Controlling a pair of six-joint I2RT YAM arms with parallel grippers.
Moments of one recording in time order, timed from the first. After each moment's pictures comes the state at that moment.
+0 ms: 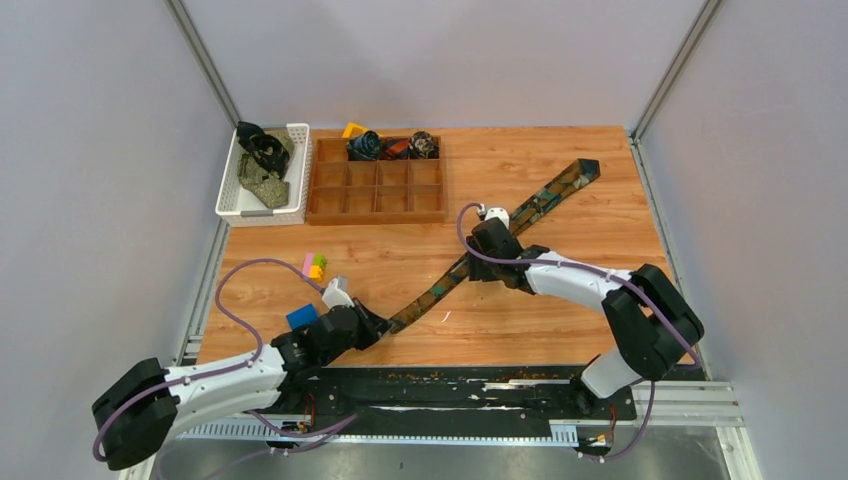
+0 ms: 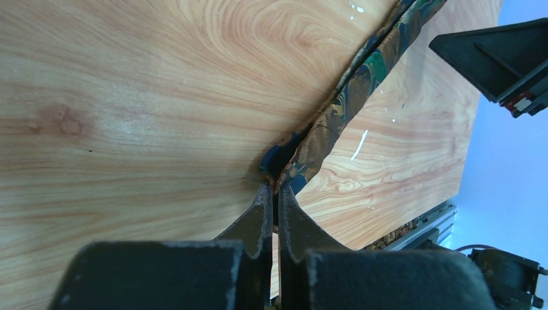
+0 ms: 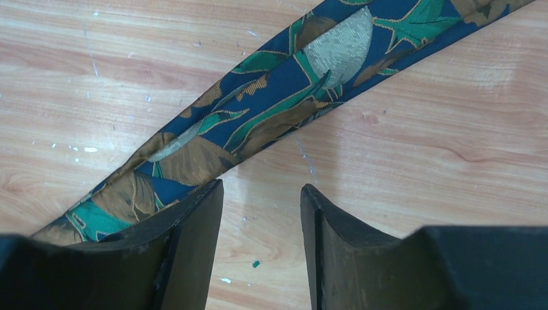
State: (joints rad) left arm -0.95 0.80 0.07 0.12 -0.27 -1.29; right arm 0.67 1.55 0.82 -0.17 0.23 0.47
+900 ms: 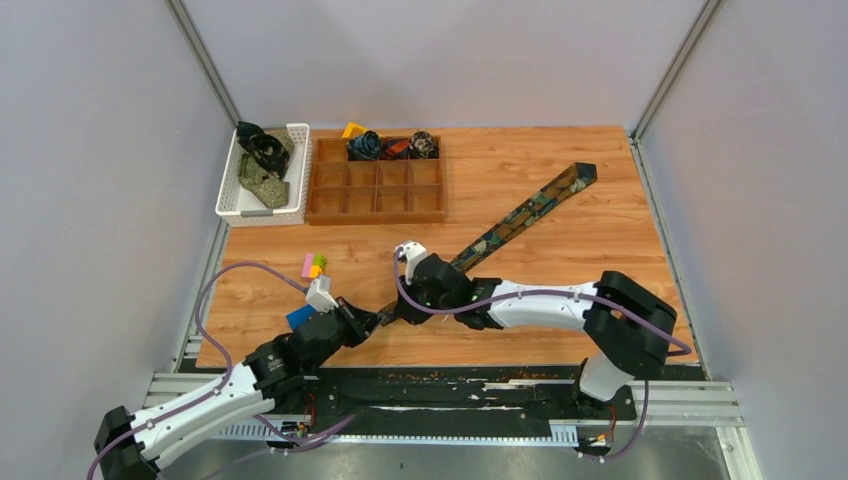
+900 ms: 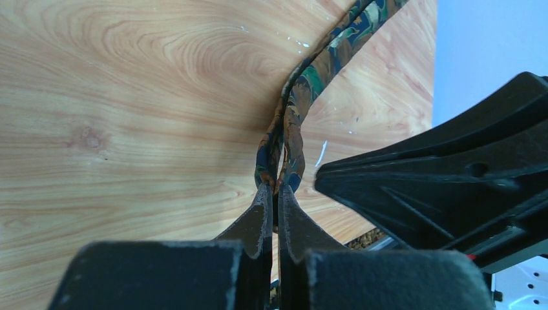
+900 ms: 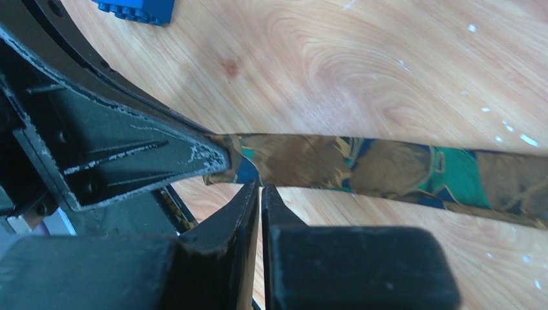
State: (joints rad) left arm -0.95 0.35 0.06 -0.17 -0.35 -1.22; right arm 1.08 1.58 0.86 0.09 -0.05 0.48
